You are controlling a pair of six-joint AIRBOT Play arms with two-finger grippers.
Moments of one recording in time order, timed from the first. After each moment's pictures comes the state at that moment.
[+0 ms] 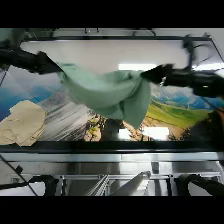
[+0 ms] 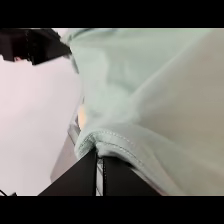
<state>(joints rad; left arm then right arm) 0.16 -1.48 1.70 0.77 -1.53 -1.19 -0.02 -1.21 1.07 -0.09 1.21 0.88</state>
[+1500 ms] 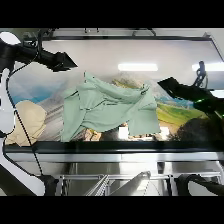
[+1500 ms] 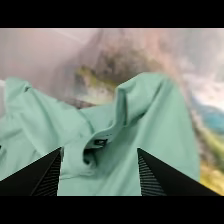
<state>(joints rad) 0.12 -1.95 2.05 0.75 -1.49 -1.17 -0.17 -1.26 0.82 -0.31 0.69 0.89</state>
